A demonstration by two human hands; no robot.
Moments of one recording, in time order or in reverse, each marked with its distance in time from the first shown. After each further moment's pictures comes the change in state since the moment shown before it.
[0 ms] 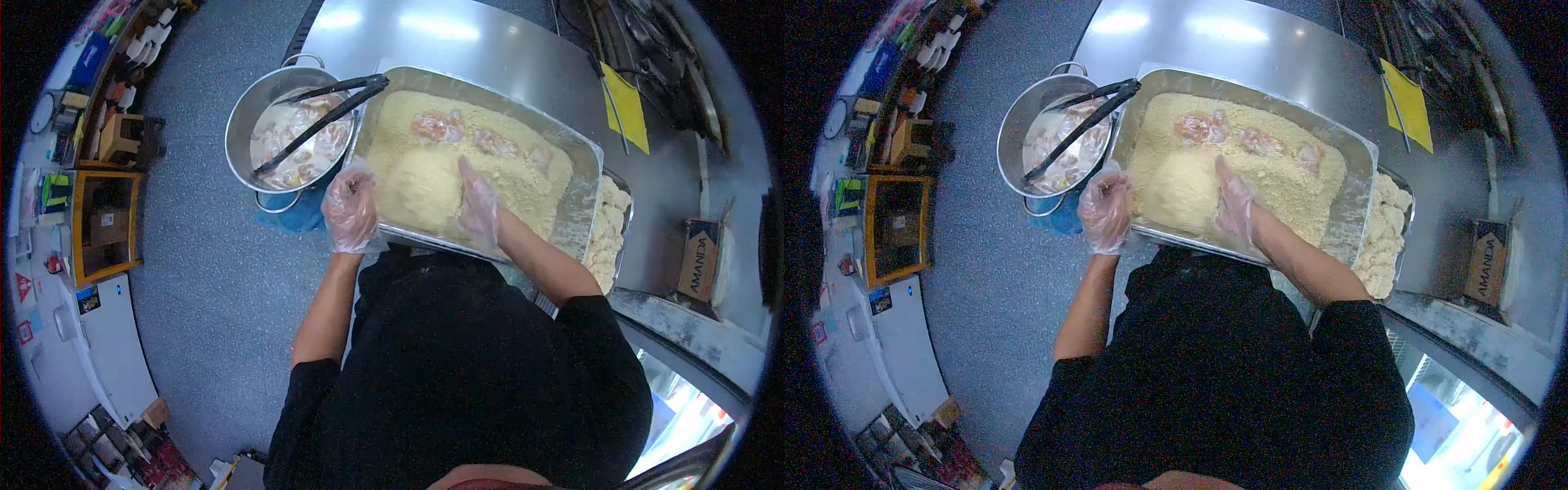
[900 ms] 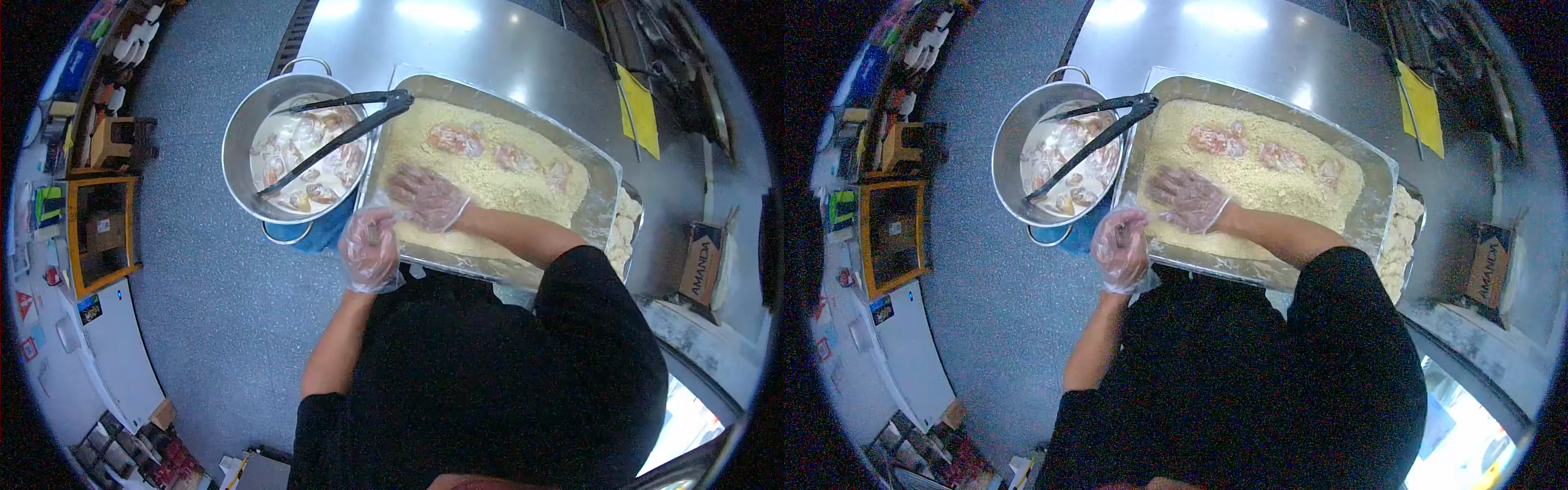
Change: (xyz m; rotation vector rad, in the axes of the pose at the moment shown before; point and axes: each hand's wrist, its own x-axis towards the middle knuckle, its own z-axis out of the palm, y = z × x) left_hand 0.006 0.000 -0.016 0.244 -0.122 0.137; right_hand 0.115 0.013 0.003 -2.281 -0.237 -1.002
